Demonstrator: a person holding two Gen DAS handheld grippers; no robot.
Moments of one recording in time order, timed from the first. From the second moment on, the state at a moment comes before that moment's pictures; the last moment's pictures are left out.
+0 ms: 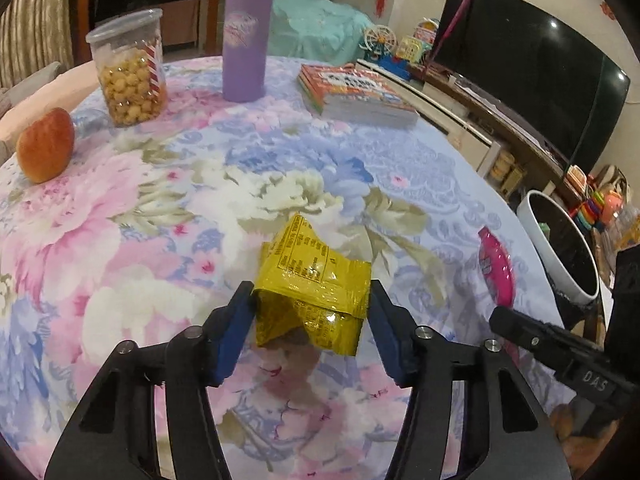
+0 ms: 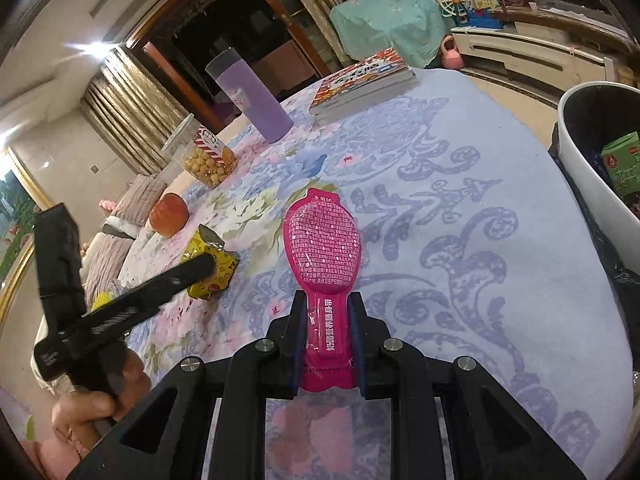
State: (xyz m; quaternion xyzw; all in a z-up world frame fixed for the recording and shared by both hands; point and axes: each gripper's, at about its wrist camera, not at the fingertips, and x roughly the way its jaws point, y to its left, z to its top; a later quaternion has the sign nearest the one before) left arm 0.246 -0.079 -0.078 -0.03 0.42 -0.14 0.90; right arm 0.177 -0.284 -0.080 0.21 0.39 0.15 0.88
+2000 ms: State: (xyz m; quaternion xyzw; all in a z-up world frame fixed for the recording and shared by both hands) left arm 0.162 -0.257 -0.042 0.07 0.39 -0.29 0.87; right arm 0.087 -0.410 -0.038 0.24 0.31 0.05 0.92
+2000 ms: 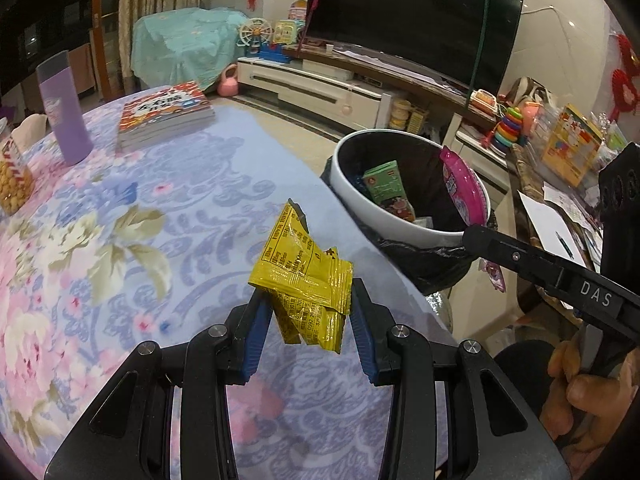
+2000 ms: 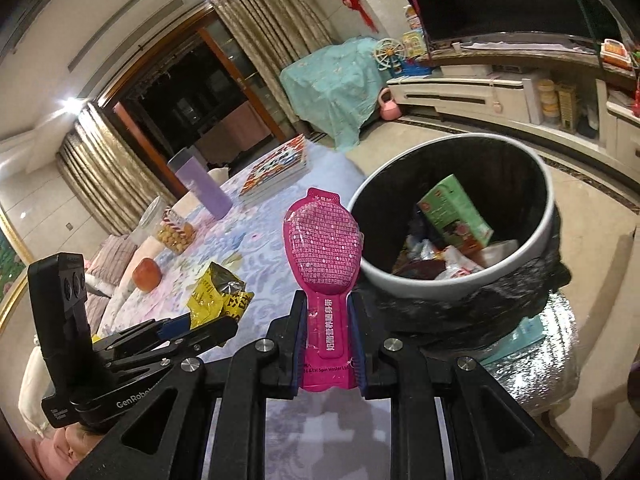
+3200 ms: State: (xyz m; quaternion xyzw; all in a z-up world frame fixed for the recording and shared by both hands) left arm 0.198 -0.353 -0.024 0.11 0.38 -0.33 0.85; right arm 0.118 -0.489 -0.025 0.23 0.33 0.00 0.92
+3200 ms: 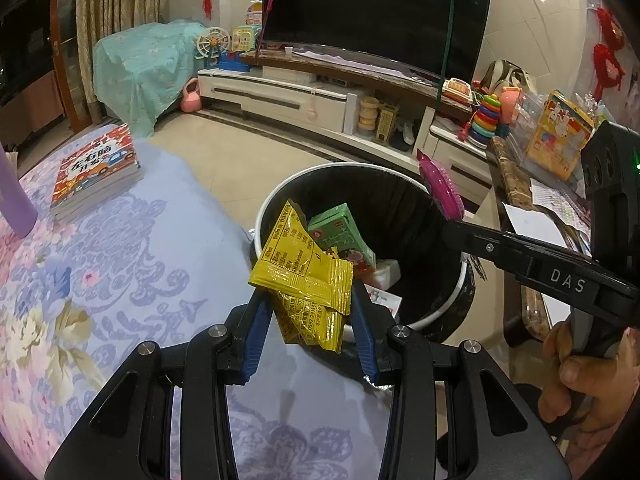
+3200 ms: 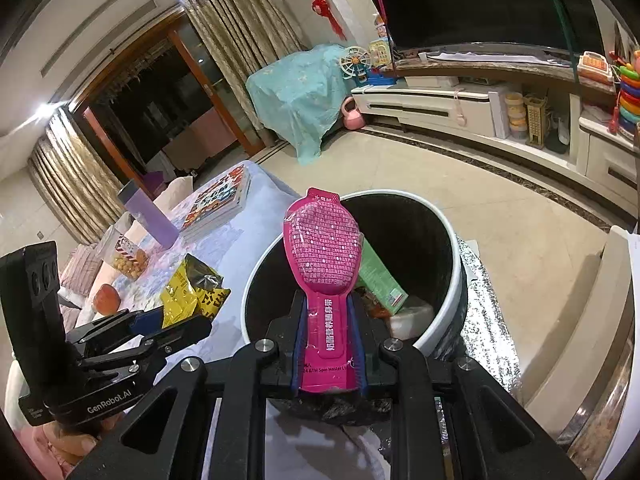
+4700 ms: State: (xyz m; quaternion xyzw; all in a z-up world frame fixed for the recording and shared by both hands) left arm 0.232 -0.397 -0.036 0.15 0.40 -0.32 0.84; right arm 0.150 -0.501 -0.029 0.23 0.36 0.00 0.90
